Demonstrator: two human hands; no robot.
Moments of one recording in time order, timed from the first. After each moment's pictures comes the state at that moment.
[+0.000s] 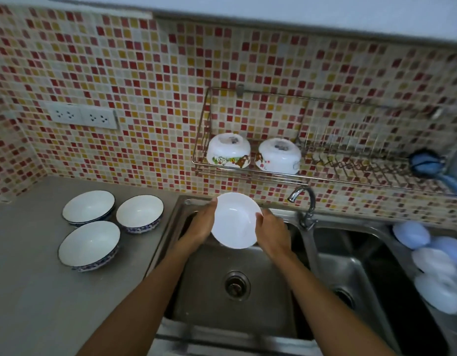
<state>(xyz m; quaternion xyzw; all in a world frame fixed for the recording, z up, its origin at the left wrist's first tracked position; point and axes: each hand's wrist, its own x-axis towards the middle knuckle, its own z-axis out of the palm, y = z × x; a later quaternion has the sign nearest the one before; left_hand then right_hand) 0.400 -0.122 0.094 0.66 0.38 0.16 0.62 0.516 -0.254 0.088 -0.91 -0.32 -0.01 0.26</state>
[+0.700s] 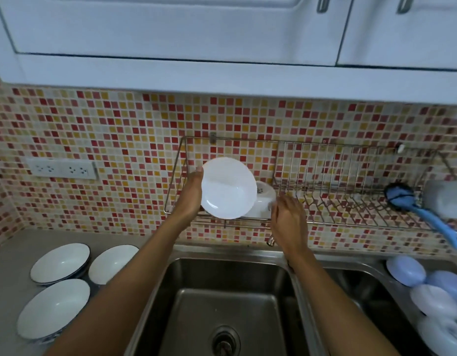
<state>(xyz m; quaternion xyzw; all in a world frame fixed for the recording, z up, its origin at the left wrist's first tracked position) 0.479 -0.108 0.241 0.70 0.22 0.32 0.60 0.646 -0.261 0.156 -0.85 -0.35 -0.27 0.29</state>
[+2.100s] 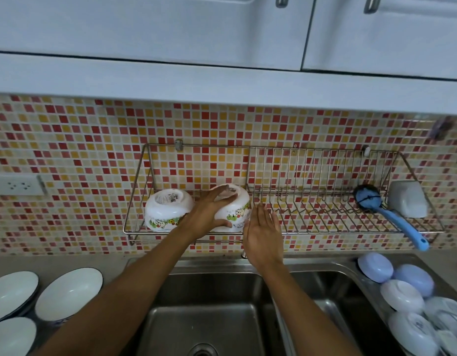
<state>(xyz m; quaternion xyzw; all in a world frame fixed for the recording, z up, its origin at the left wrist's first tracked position) 0.592 -0.089 0.178 0.96 0.02 0.25 0.14 0.655 -0.259 0.142 -0.90 -0.33 -0.24 0.15</state>
